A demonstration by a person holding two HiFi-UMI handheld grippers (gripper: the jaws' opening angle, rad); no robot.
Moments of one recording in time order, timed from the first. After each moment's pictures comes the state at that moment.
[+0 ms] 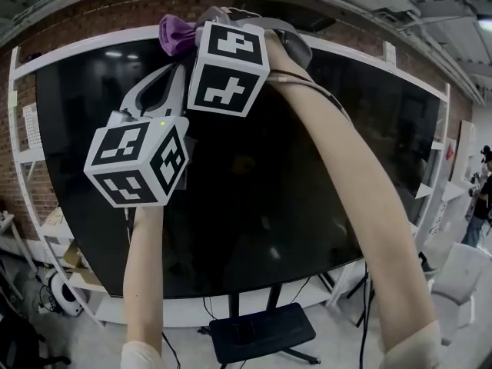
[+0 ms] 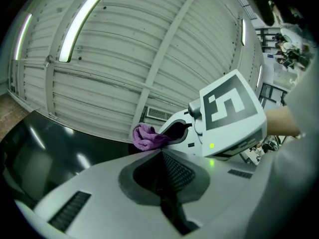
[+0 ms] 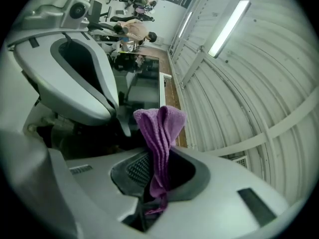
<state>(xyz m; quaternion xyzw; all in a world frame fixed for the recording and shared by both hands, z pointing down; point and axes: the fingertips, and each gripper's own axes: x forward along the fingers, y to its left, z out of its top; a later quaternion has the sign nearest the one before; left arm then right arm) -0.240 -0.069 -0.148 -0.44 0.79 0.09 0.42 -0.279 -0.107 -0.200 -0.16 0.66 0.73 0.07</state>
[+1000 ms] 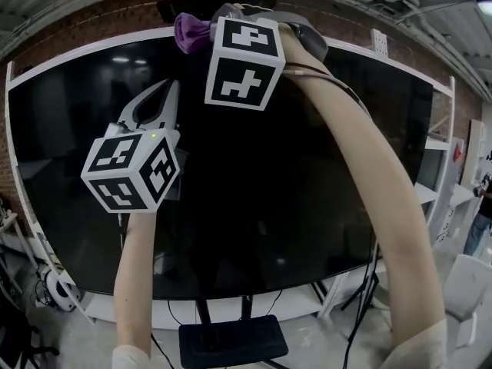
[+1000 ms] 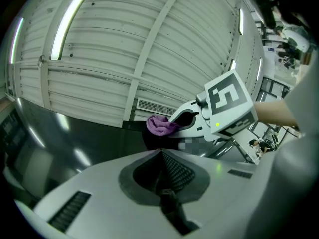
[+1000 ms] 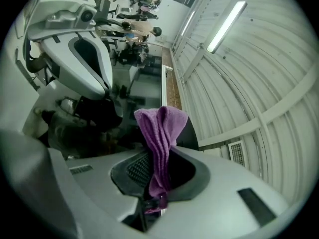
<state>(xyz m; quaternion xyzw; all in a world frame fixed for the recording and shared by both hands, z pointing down) -0.181 -0.226 -0.122 -0.43 0.80 0.06 0.40 -0.190 -0.285 -0.199 -0.17 0.65 0.74 0.06</state>
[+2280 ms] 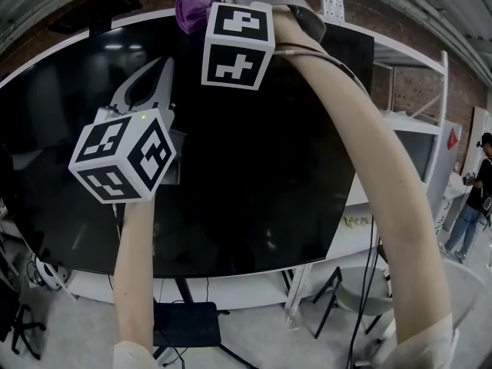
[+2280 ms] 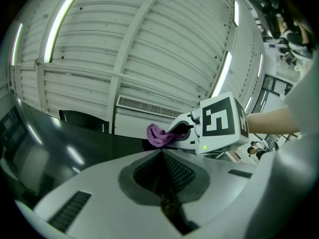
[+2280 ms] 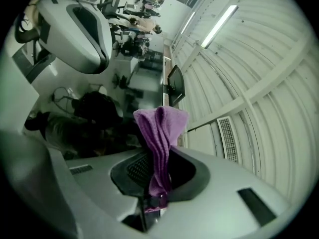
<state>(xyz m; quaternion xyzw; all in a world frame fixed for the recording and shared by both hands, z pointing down) -0.011 -0.489 -0.126 -0.43 0.81 0.07 0.41 -0.045 -0.568 -0.207 -0.20 0.63 0.74 0.07</state>
